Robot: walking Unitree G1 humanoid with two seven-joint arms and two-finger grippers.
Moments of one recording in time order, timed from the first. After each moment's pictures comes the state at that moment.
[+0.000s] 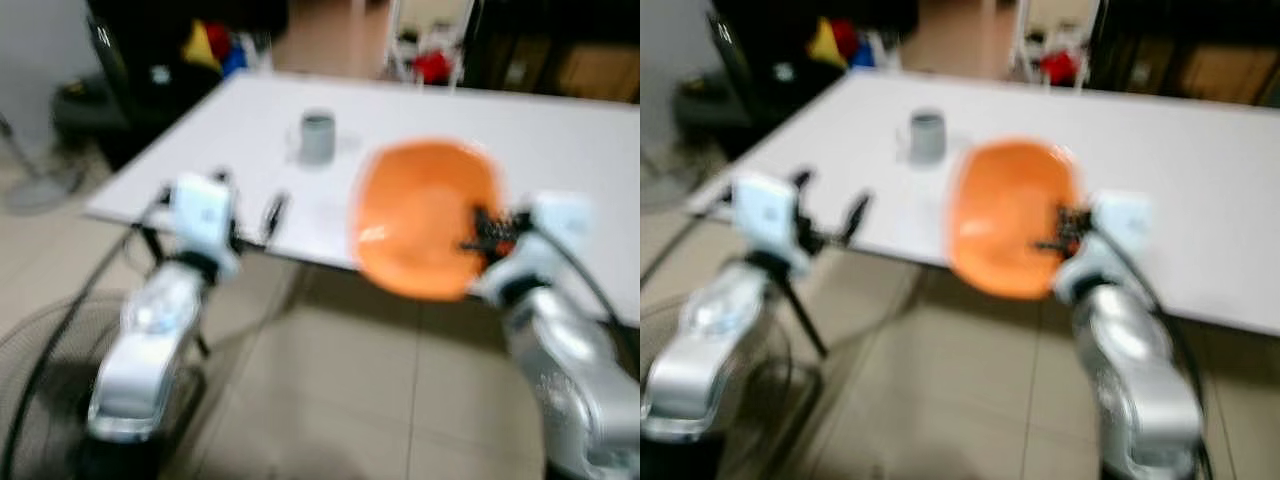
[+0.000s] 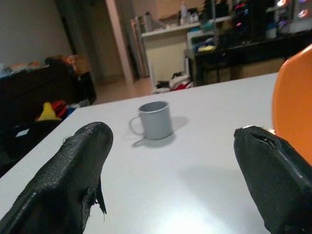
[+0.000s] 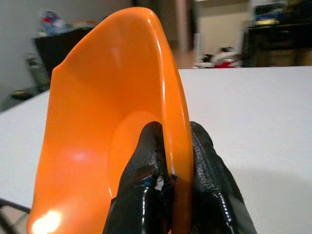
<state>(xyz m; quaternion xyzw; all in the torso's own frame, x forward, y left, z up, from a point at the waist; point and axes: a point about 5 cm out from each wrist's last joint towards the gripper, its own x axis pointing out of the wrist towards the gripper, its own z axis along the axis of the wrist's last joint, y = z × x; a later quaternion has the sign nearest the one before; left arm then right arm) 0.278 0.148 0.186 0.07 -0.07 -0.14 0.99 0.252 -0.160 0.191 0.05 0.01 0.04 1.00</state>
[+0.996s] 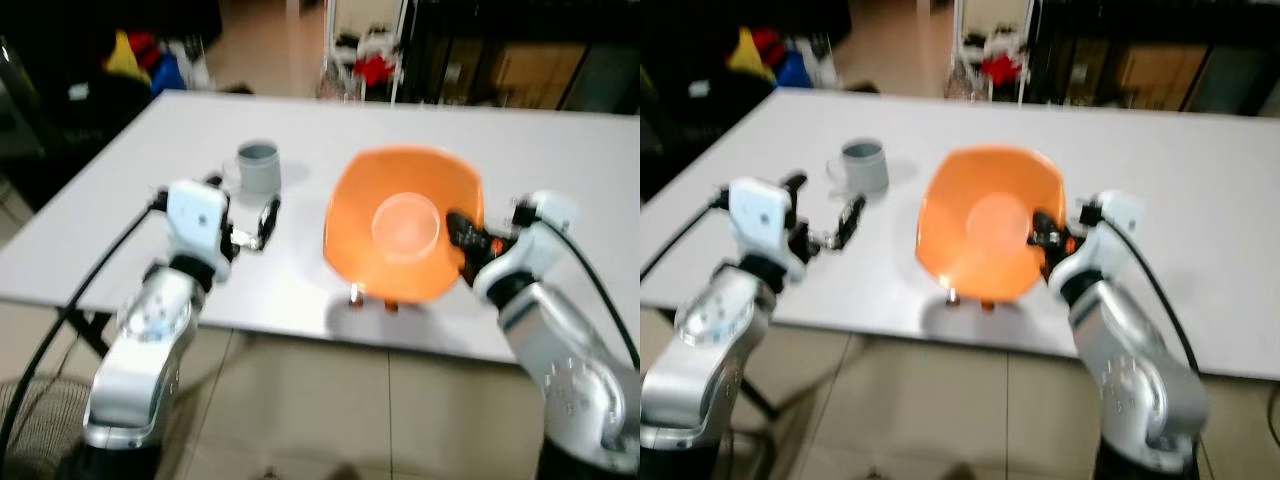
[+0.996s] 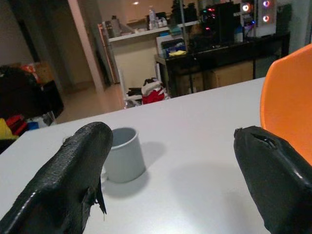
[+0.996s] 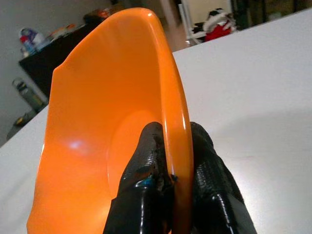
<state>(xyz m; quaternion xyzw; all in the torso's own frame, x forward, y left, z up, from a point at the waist) 0.273 0.149 0.185 0.08 -0.06 -0.15 0.98 0.262 -0.167 0.181 0.19 0.08 0.06 0.98</state>
